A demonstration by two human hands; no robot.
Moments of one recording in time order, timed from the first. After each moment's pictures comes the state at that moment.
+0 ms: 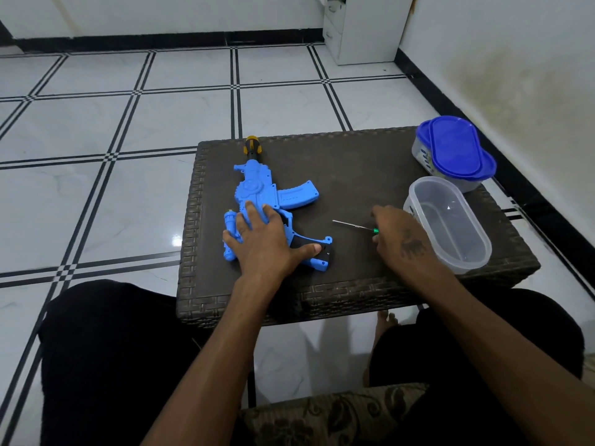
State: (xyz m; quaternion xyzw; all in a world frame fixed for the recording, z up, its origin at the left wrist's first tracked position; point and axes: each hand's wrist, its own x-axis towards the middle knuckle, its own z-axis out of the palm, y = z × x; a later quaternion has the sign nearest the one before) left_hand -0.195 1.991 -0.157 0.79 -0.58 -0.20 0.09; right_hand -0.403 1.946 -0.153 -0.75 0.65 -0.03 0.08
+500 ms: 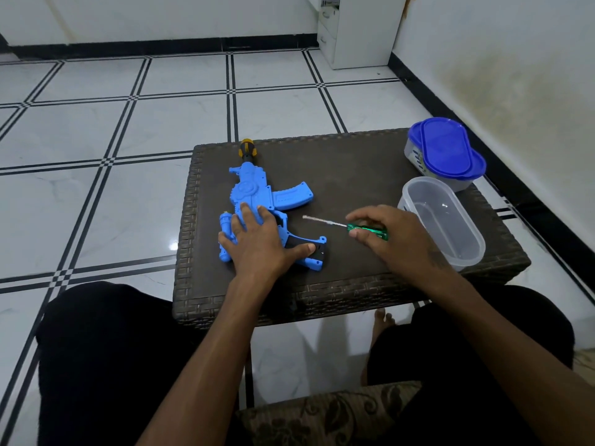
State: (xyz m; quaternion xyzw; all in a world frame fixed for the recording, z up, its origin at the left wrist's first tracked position) left_hand -0.194 1.991 -0.161 0.79 -0.58 -0.19 0.09; right_hand -0.410 1.975 -0.128 -0.77 0.54 -0.25 0.24
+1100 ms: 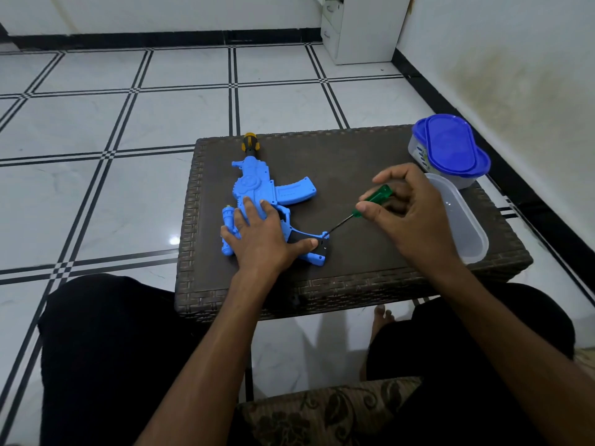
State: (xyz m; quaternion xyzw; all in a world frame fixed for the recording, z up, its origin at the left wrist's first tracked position) left_hand -0.194 1.991 -0.161 0.79 -0.58 -0.19 0.10; right_hand -0.404 1.980 -0.106 -0.68 0.49 -0.45 0.32
